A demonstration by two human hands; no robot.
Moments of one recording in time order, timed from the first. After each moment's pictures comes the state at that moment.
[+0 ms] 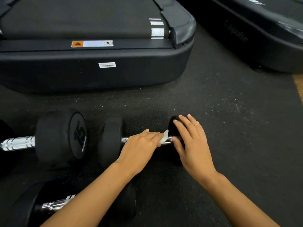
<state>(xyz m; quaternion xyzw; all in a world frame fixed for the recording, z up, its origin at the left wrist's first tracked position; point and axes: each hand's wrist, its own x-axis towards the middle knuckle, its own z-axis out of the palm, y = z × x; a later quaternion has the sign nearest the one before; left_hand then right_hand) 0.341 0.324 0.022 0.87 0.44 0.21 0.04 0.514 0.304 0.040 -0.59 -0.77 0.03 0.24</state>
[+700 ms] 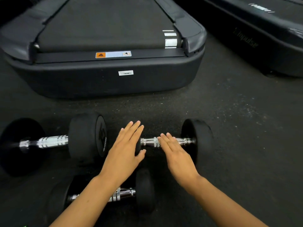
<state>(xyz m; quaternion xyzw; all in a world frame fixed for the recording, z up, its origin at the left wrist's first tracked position) 0.268 0.286 0.051 0.78 0.59 0.19 0.11 0.451 0.294 0.013 -0.53 -0.83 0.06 0.14</state>
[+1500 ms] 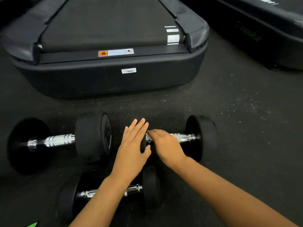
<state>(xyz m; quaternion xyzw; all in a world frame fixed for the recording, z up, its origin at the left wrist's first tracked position) 0.270 0.286 0.036 0.74 0.59 0.28 0.16 0.411 0.326 0.009 -0.50 -0.84 0.14 0.18</state>
